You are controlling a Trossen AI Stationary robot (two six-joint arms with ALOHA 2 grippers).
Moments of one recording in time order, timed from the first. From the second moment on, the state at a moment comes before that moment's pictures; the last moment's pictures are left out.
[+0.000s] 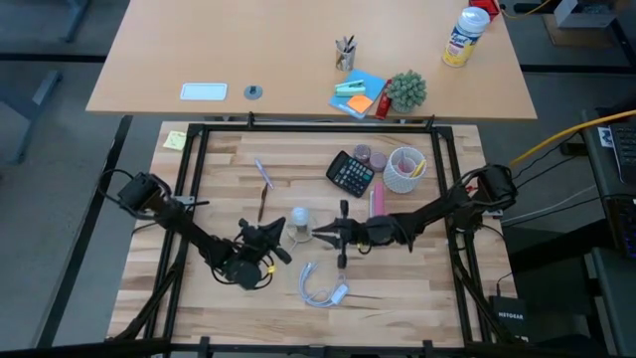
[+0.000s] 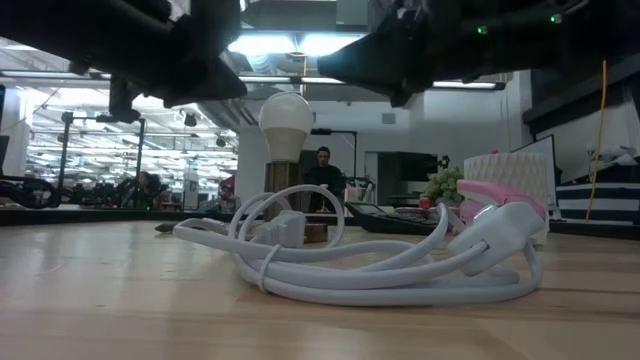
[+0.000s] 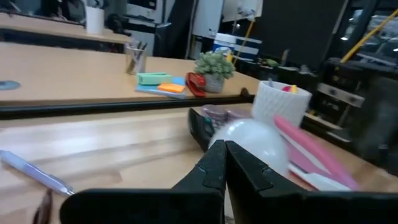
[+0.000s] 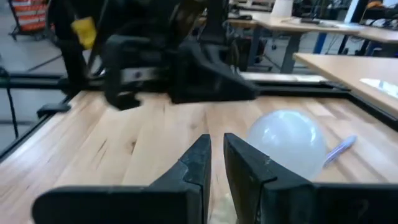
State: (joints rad) left arm -0.59 1.76 0.70 0.64 -1.53 -0.67; right arm 0.28 1.74 0.71 0.93 0.31 0.00
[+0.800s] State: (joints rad) left arm -0.46 1.76 0.70 0.57 -1.33 -0.67; right arm 0.18 1.82 0.71 0.92 0.33 -0.01
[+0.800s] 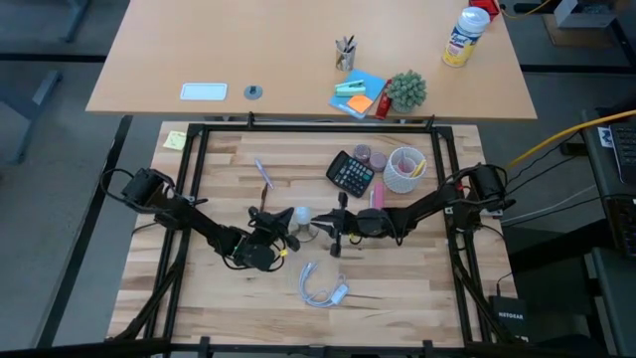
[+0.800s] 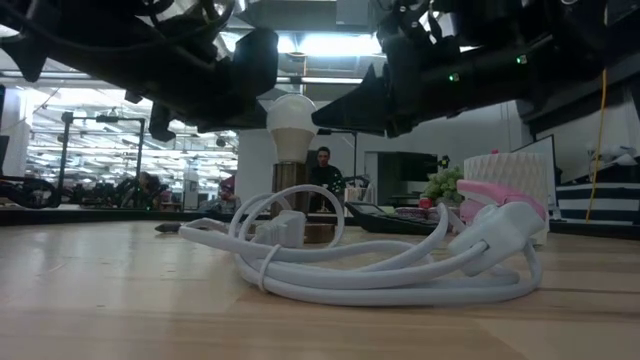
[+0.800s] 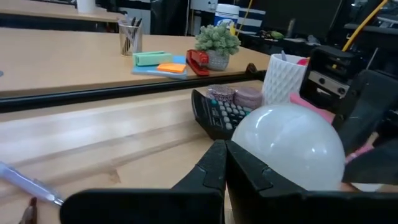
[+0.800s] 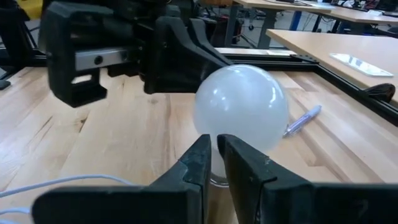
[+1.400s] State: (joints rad) left arm -0.53 1.76 0.70 0.57 -1.24 -0.81; right arm 0.15 1.82 0.71 0.92 0.47 -0.01
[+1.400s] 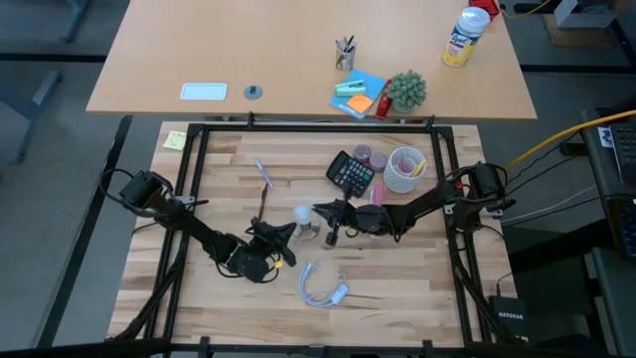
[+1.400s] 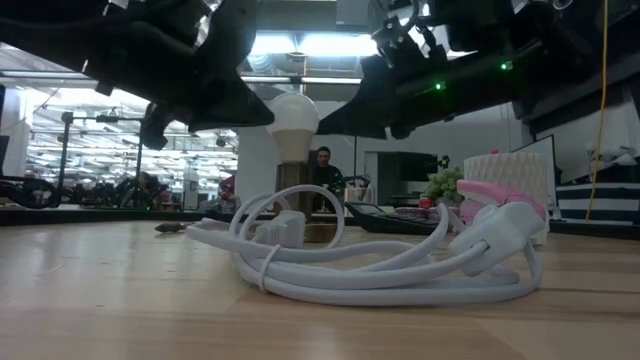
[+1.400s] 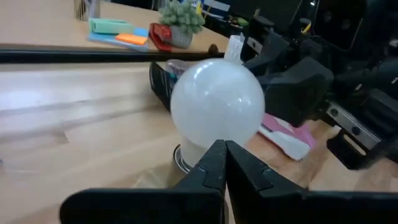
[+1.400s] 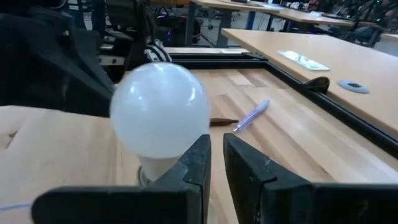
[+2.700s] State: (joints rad) left arm -0.42 1.76 0.70 0.74 -1.30 -0.52; right arm 0.24 1.78 0.71 0.89 0.40 -0.02
